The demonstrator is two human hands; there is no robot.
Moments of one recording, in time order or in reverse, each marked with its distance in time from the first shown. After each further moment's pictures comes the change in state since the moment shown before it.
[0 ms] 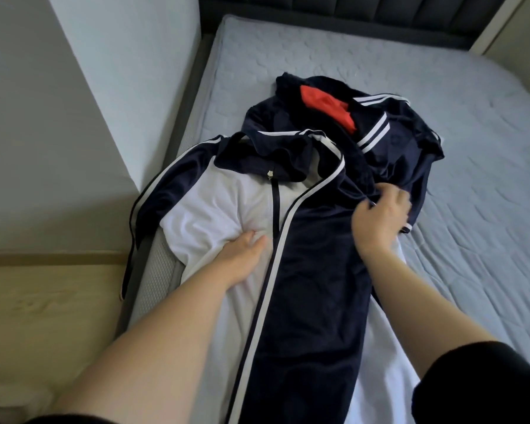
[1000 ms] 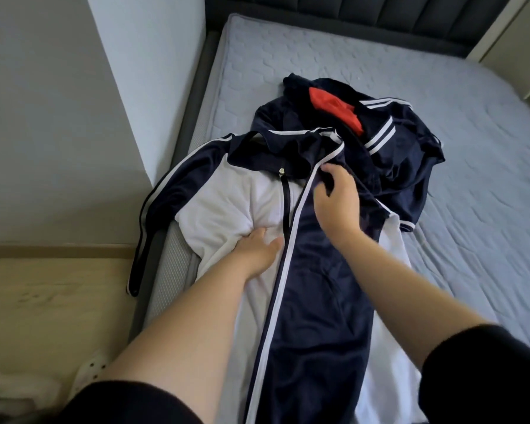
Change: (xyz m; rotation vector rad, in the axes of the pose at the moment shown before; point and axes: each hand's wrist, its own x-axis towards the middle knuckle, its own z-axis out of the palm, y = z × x) left_hand -0.001 0.002 0.001 0.107 -0.048 -0.004; right_hand -0.047 -0.078 0.004 0.207 -0.331 -0.262
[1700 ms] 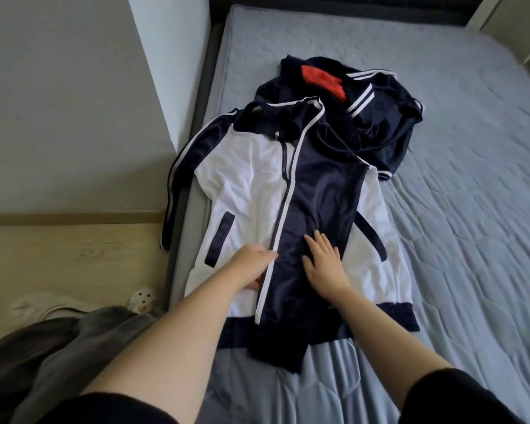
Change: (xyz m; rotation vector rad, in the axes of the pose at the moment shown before) left_hand -0.165 -0.033 0.052 -0.375 -0.039 -0.138; right_hand -0.219 0.048 -0.045 -0.285 -0.578 0.097
